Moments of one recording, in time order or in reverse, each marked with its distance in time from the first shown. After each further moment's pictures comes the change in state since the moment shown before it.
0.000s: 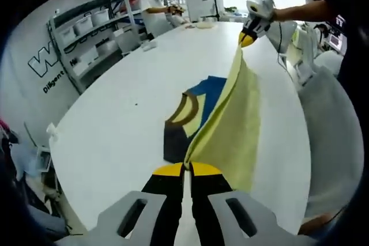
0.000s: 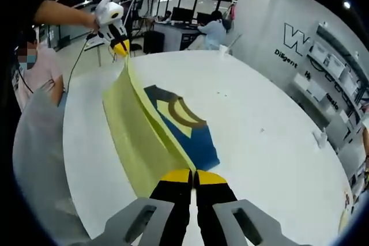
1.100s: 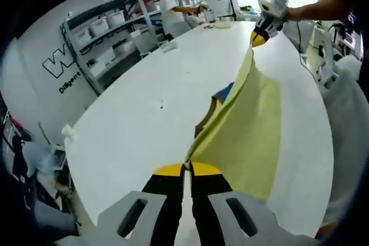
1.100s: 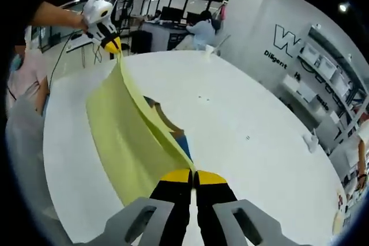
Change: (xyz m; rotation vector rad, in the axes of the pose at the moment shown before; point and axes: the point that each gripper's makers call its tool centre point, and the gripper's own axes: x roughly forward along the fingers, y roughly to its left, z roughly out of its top) left arm 0.021 0.055 0.006 -0.014 -0.008 0.144; right arm 0.034 -0.036 0.020 -0.003 0.009 -0.097
